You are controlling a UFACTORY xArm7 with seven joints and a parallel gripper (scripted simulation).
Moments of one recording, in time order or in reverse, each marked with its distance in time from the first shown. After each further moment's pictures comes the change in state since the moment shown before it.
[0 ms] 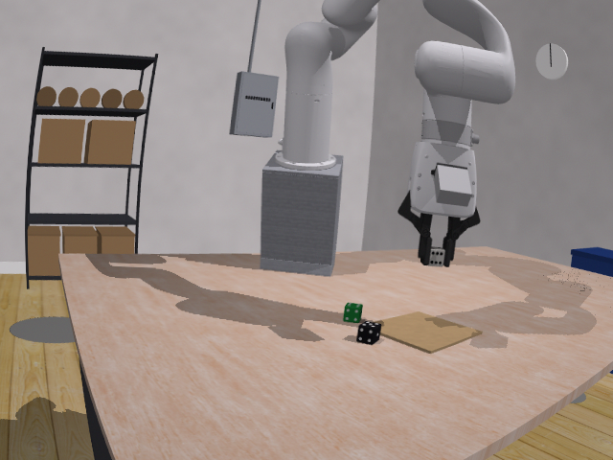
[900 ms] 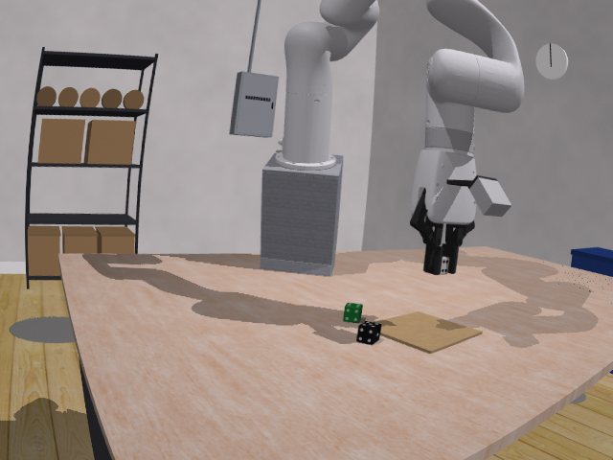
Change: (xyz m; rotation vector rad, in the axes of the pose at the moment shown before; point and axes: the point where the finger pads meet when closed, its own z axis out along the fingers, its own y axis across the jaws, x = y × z) arm 0.005 -0.008 0.011 0.006 0.030 -0.521
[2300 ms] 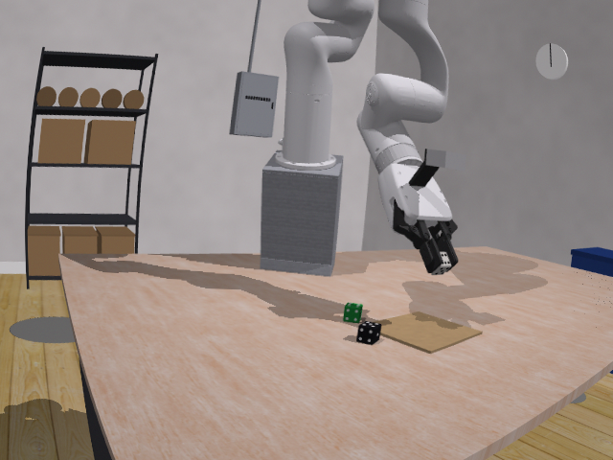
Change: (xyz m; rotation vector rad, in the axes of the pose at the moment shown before) arm -0.008 -0.002 -0.003 0.003 0.721 -0.005
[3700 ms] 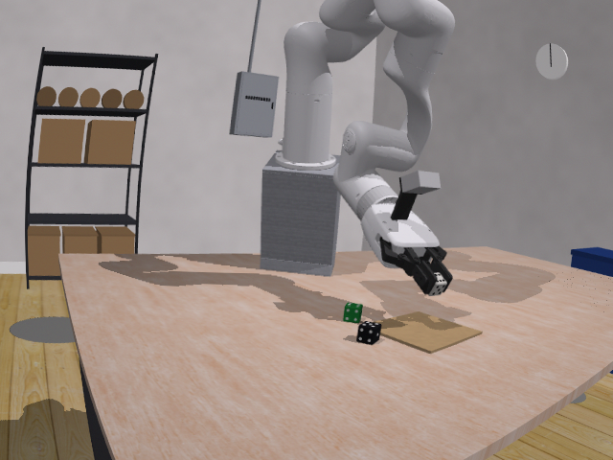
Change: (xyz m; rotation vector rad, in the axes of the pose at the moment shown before) arm -0.025 0.002 0.021 0.003 0.331 0.002
